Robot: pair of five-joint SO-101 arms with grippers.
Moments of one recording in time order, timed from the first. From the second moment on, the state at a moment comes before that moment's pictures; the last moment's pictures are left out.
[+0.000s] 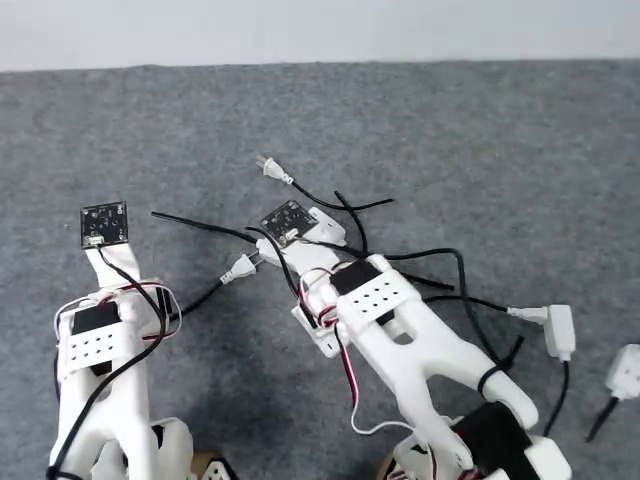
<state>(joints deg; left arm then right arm) -20.6 -34.8 65.6 48.0 -0.4 -34.2 -12.0 40.8 55.6 7.3</state>
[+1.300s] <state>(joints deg) 19.1 -34.8 64.2 56.4 37.8 -26.4 -24.1 40.8 61.9 9.0</state>
